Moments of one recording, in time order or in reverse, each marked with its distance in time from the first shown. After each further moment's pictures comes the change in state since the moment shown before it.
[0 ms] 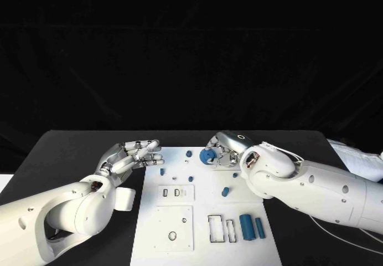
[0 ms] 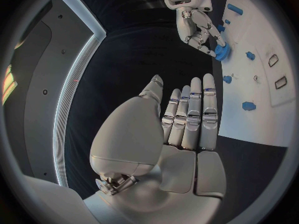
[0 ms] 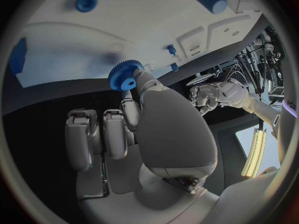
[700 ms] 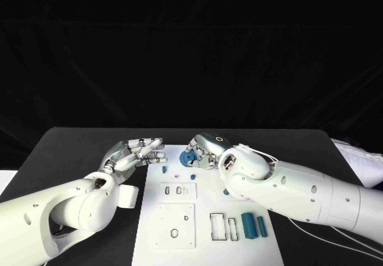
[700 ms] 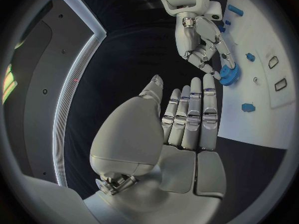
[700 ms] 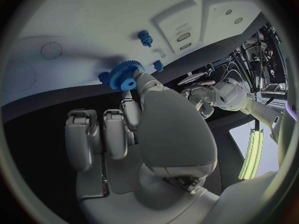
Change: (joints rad) left arm 0.000 0.006 0.000 0.000 0.000 0.003 -0.001; left_hand 0.000 0.000 0.000 0.000 0.000 0.000 0.000 0.000 0.000 0.000 0.000 0.000 0.000 0.000 0.000 0.000 0.000 0.000 0.000 0.000 0.000 0.000; right arm 0.002 0.165 -0.020 -0.073 -0.021 -0.001 -0.004; right_hand -0.013 0.013 0.016 -0.004 -0.001 0.000 0.000 -0.008 0.000 0.000 0.000 -0.010 0.000 0.000 0.000 0.000 0.000 0.000 0.000 0.000 0.000 0.000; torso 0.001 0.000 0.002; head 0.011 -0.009
